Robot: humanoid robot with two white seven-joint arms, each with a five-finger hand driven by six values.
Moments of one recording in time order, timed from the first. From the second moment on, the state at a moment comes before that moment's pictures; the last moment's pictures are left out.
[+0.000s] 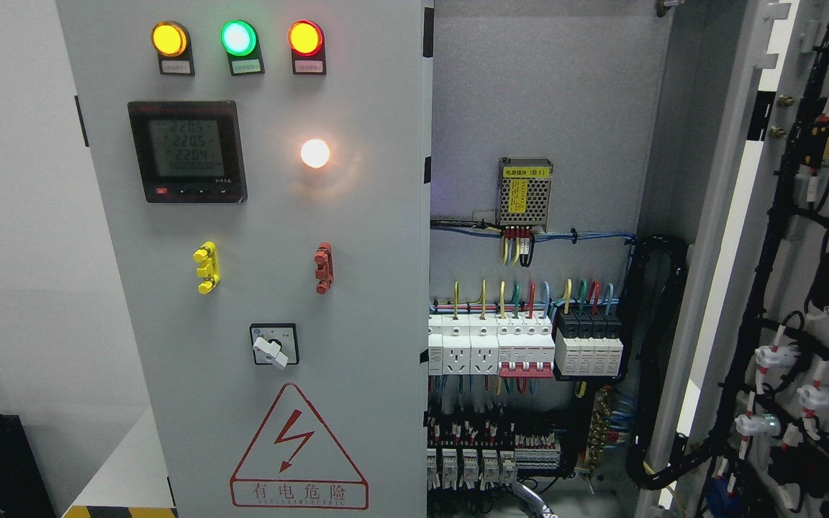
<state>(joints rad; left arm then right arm) 0.04 -0.02 -0.20 -0.08 0.00 -0.10 -0.16 -0.06 -0.14 0.28 -1.64 -0.22 -0.28 0.12</state>
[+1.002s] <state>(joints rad) 0.04 -0.02 -0.20 -0.08 0.00 -0.10 -0.16 -0.24 -0.08 0.29 -1.60 -0.25 -0.03 0.12</state>
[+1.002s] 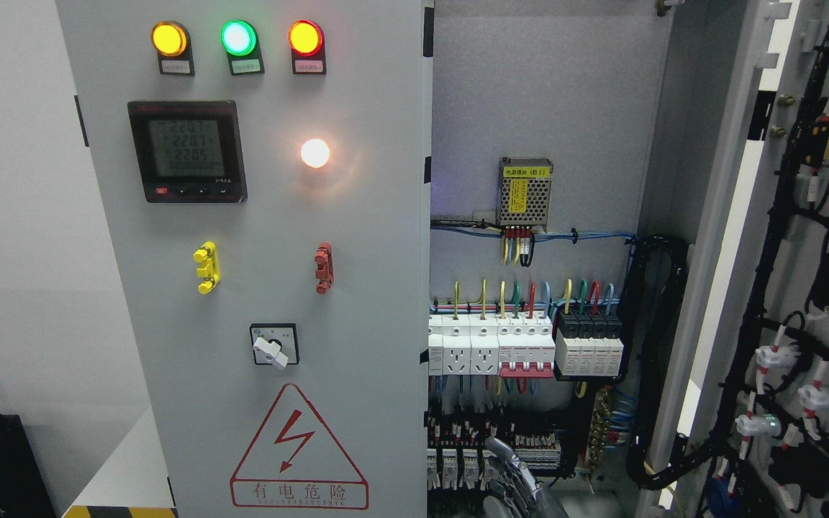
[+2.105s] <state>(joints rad) 0.04 -0.02 -0.20 -0.08 0.00 -0.10 -0.16 -0.37 -0.05 0.33 -1.54 -0.28 0.02 0.12</state>
